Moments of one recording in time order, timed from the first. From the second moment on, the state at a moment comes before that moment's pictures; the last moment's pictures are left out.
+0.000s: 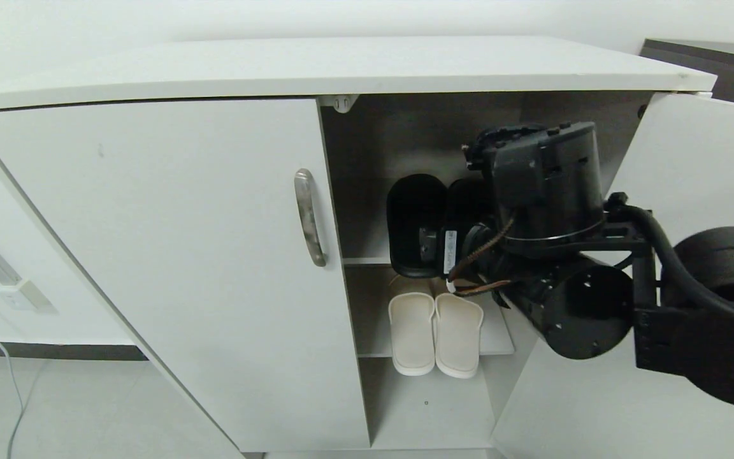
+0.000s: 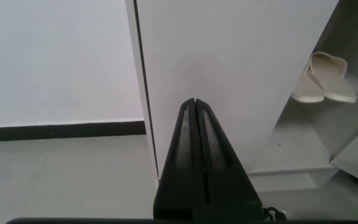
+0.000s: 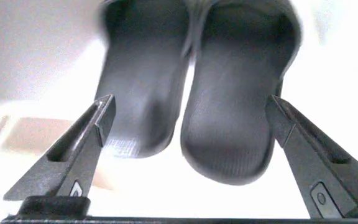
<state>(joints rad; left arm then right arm) 0.00 0.00 0.00 0.00 -0.01 0.00 0.96 1.75 -1.29 -0.17 -0.78 0.28</state>
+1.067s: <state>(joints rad) 0.00 0.00 0.00 0.00 -0.02 0.00 1.05 1.59 -0.85 -0.46 -0.59 0.24</state>
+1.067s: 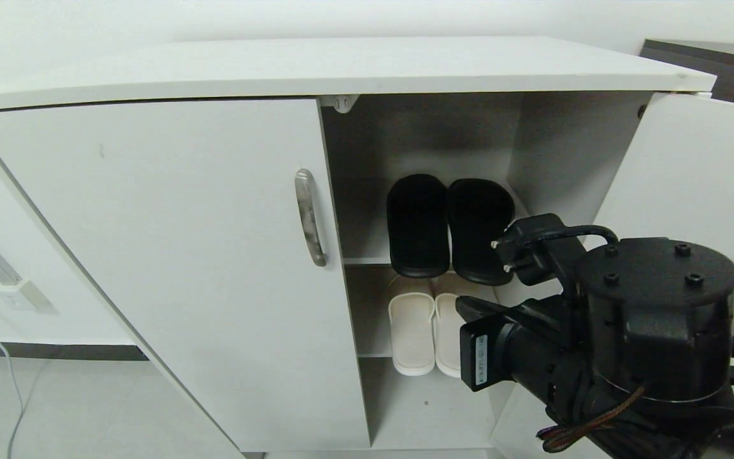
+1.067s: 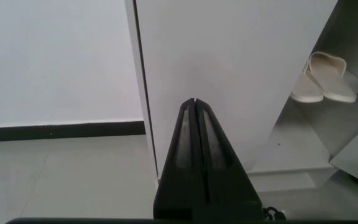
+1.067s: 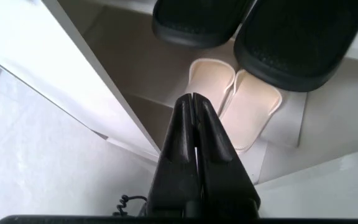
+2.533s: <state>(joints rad) 0.00 0.00 0.00 0.00 -0.01 0.00 1.01 1.63 -0.79 -0.46 -0.58 0.23</state>
